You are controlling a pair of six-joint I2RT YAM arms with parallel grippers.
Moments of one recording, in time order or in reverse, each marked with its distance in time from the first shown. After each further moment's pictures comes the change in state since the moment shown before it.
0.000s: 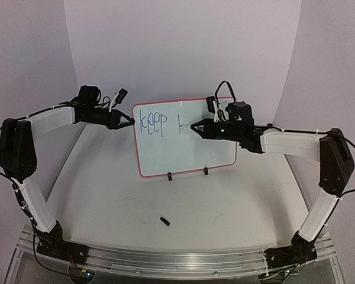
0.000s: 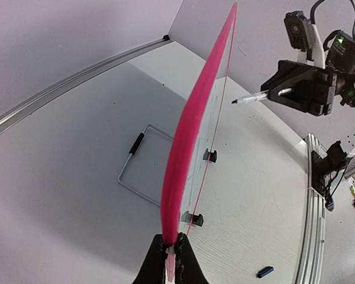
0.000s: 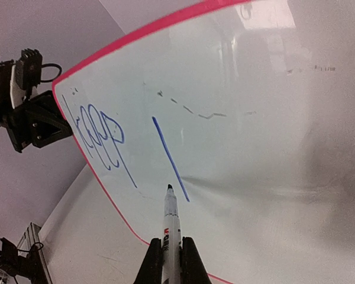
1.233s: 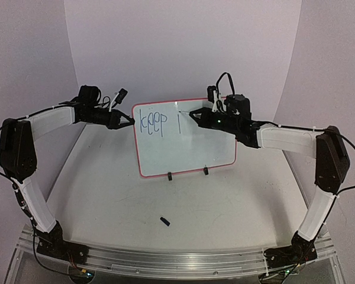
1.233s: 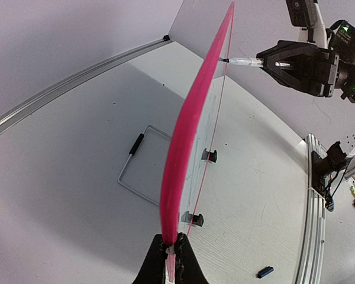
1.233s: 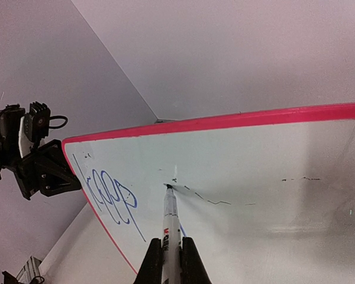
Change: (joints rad) left arm -0.001 0.000 0.001 -0.002 -0.001 0.000; right arm 0.002 0.044 0.104 0.064 0.093 0.031
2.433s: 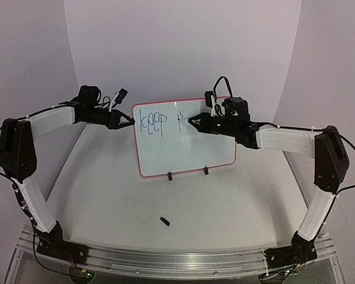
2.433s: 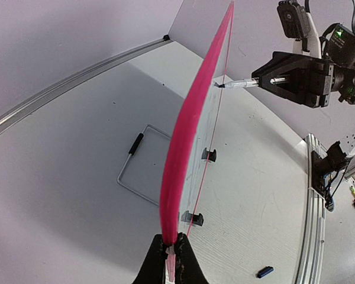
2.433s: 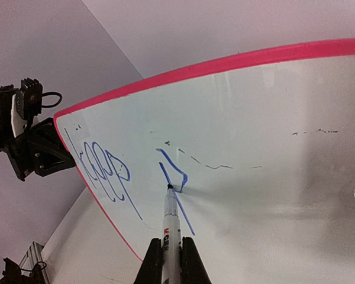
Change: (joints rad) left arm 0.000 0.000 0.000 -0.001 0.000 0.000; right arm 0.001 0.007 -0.011 -0.056 -0.052 0.003
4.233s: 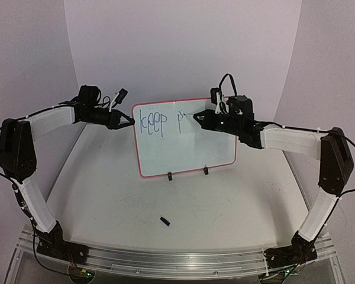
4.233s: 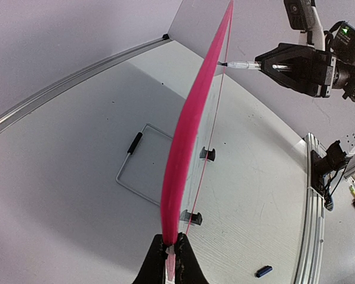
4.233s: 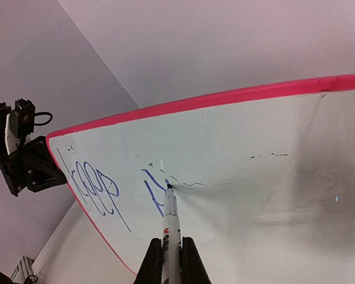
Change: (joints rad) left arm -0.003 -0.006 0.000 -0.009 -0.001 0.000; right arm -0.006 -0.048 -0.025 0.002 0.092 -0.010
